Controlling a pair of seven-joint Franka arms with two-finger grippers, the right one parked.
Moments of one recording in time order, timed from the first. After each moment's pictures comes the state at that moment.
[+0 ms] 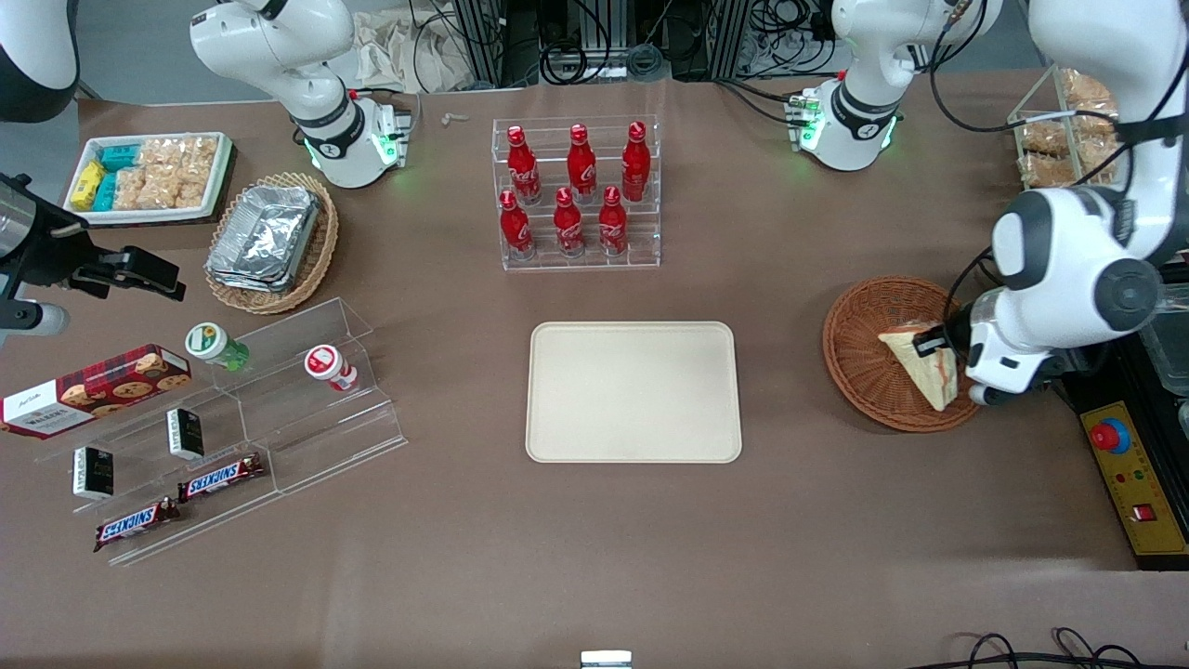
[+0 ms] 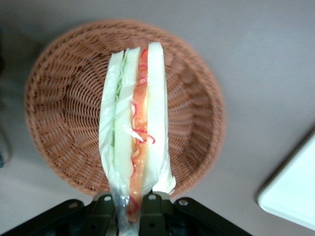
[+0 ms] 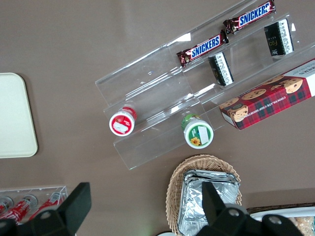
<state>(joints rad) -0.05 0.19 0.04 -1.94 -0.07 1.89 -0.38</state>
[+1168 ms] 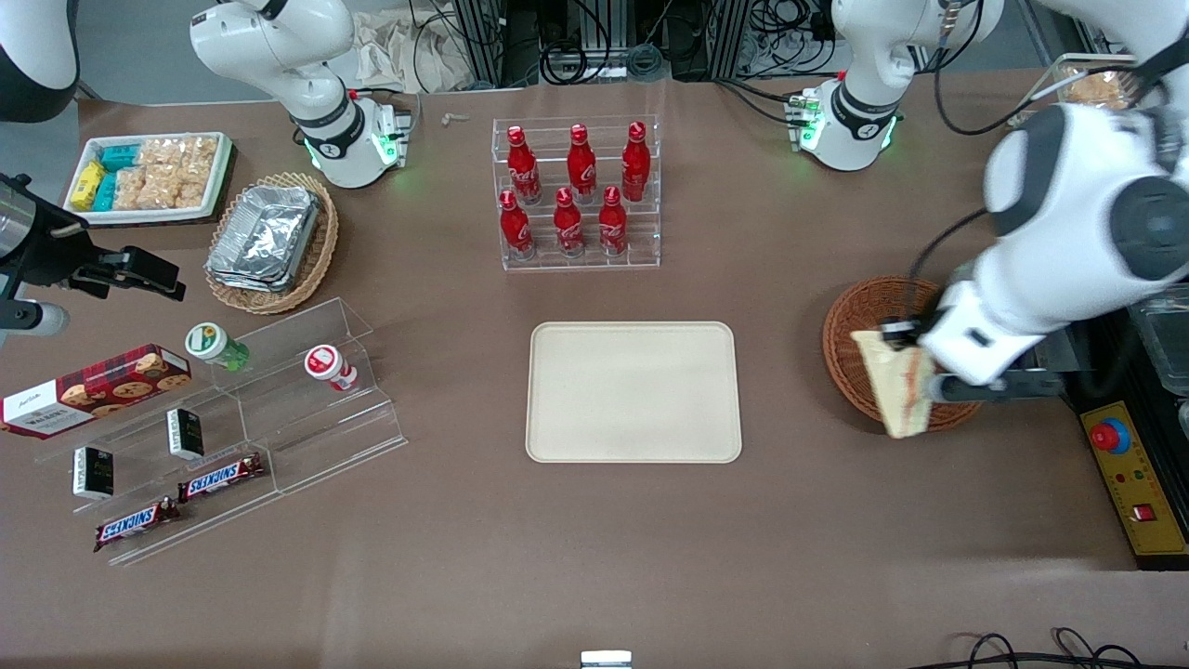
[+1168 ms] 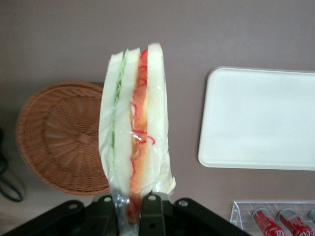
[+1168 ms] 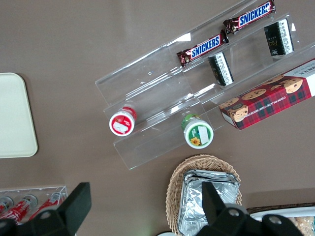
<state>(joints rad) -0.23 0.25 -0.02 -1.53 -0.05 1.65 -0.27</state>
